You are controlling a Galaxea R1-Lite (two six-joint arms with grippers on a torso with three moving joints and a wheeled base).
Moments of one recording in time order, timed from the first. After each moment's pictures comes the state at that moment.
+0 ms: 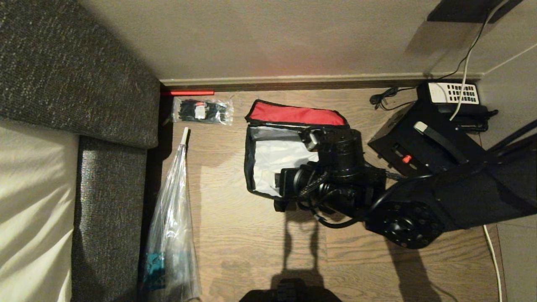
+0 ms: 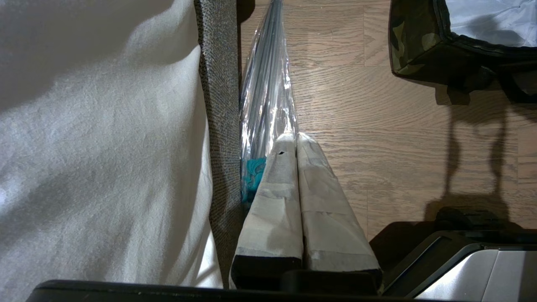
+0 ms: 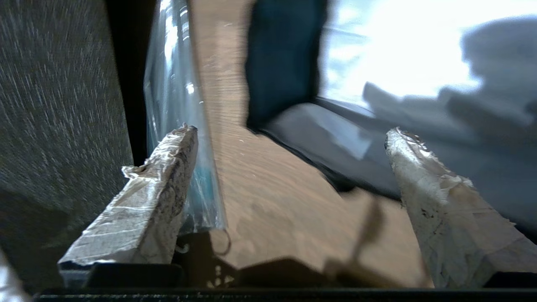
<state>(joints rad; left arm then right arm) 0.00 0.00 0.00 0.01 -0.01 0.06 0.75 1.98 -1.09 -0.61 -0.14 0.35</state>
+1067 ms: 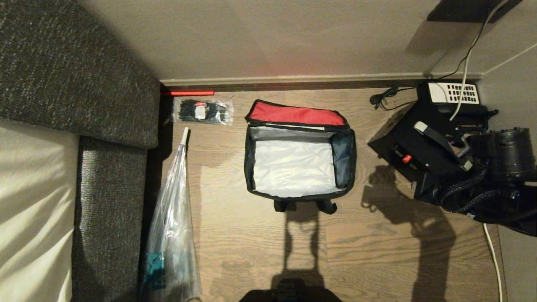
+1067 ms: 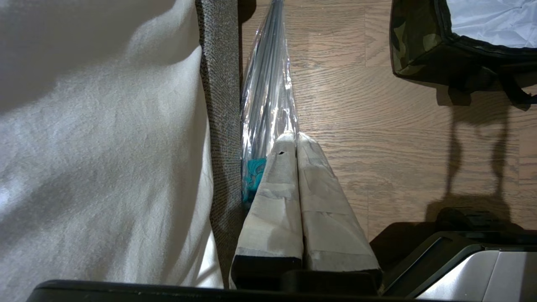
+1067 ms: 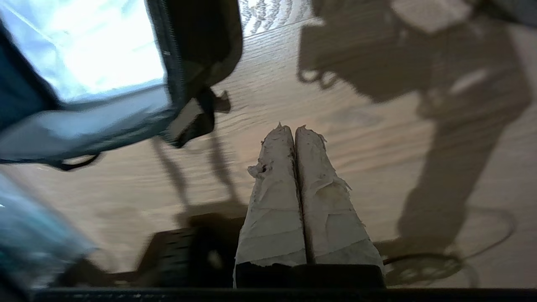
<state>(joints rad) 0.00 0.00 0.00 0.01 -0.01 0.06 0.26 1.53 -0.70 -0.30 -0.21 0.39</state>
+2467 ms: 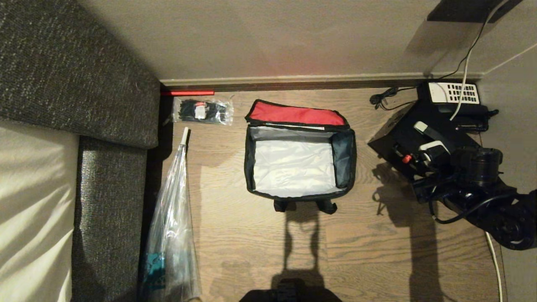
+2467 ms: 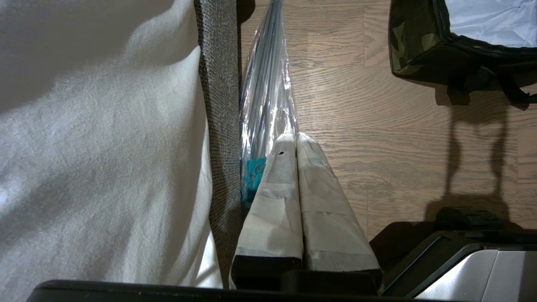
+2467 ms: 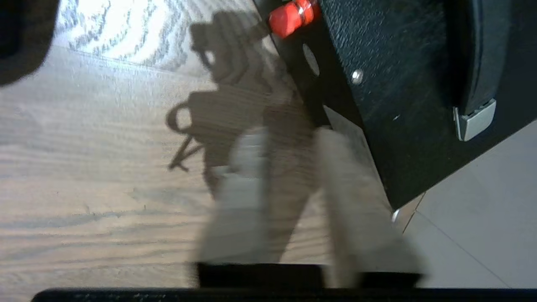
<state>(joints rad) 0.00 0.00 0.00 0.01 -0.01 0.06 0.06 1.89 -0.63 -0.93 -0.30 -0.37</state>
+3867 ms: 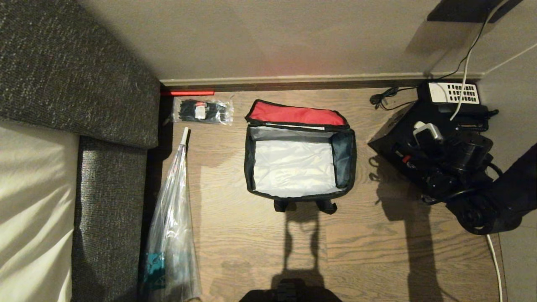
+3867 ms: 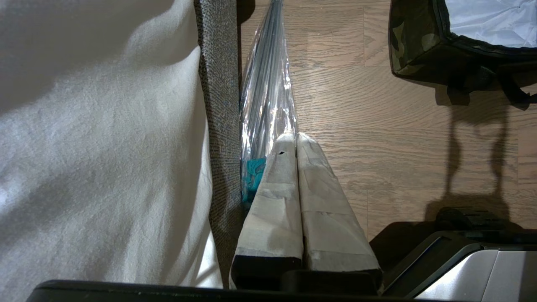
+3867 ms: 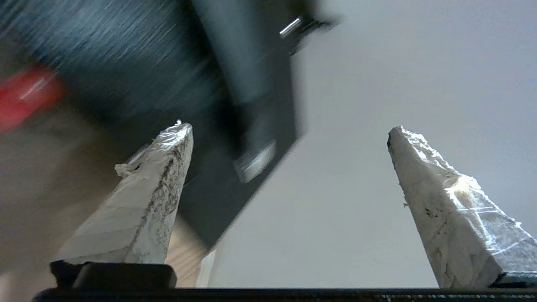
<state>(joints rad) 0.00 0.00 0.00 0.01 -0.01 0.06 0.08 2.06 -0.79 -1.33 -0.84 -0.91</state>
